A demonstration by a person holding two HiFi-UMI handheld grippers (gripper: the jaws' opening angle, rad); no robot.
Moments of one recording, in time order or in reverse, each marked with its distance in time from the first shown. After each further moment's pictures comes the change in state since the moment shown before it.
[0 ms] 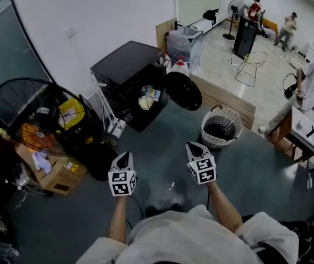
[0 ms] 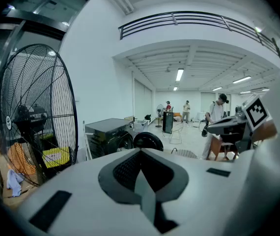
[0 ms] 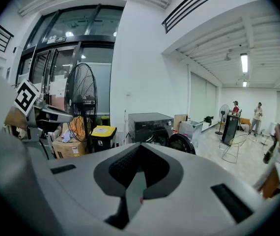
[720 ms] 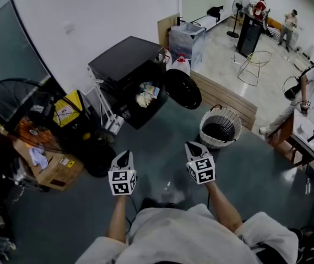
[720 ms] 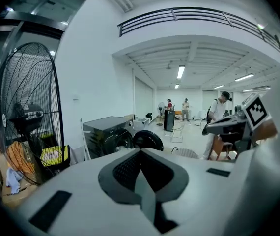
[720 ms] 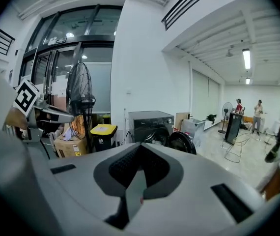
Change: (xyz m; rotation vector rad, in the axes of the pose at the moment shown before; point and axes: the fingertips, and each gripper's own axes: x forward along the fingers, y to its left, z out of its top) left arm 0.050 0.001 -0.011 0.029 0.017 0.042; right arm 0.054 -0.024 -0.022 0.017 -0.018 0.053
